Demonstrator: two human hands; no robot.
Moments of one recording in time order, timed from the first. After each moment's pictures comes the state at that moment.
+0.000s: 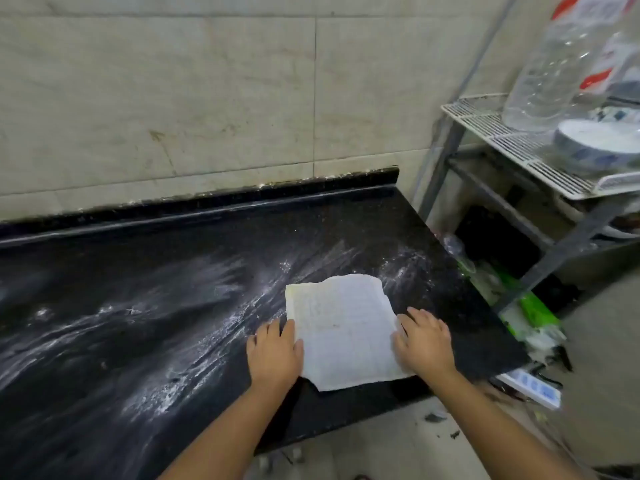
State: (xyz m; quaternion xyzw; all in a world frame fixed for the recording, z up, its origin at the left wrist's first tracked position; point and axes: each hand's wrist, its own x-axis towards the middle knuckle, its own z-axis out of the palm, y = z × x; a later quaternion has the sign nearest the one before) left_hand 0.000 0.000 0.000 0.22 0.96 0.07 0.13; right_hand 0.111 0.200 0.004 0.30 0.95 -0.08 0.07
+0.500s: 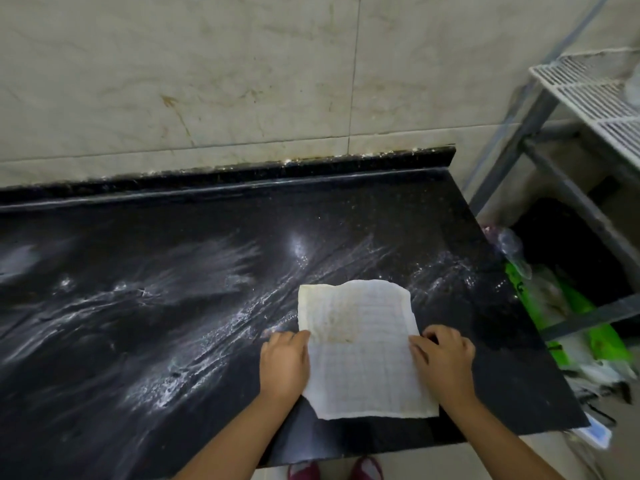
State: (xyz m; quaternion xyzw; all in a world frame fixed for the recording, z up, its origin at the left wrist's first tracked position) left_hand -0.015 0.020 -0.026 0.20 0.96 0.18 0.09; right_hand 0.087 0.242 -0.051 0.19 0.96 -0.08 -0.21
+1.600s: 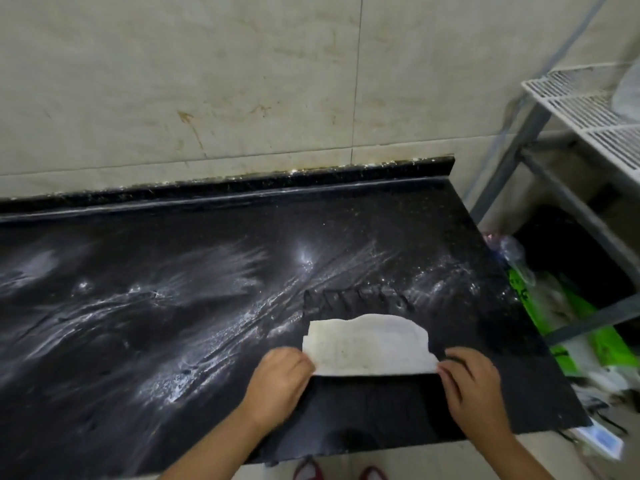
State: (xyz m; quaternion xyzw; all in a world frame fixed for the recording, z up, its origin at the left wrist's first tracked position) left_hand -0.005 -0.022 -0.019 0.49 0.83 0.23 -0.11; right_hand 0.133 0.252 -0.054 0.09 0.93 -0.15 -0.32
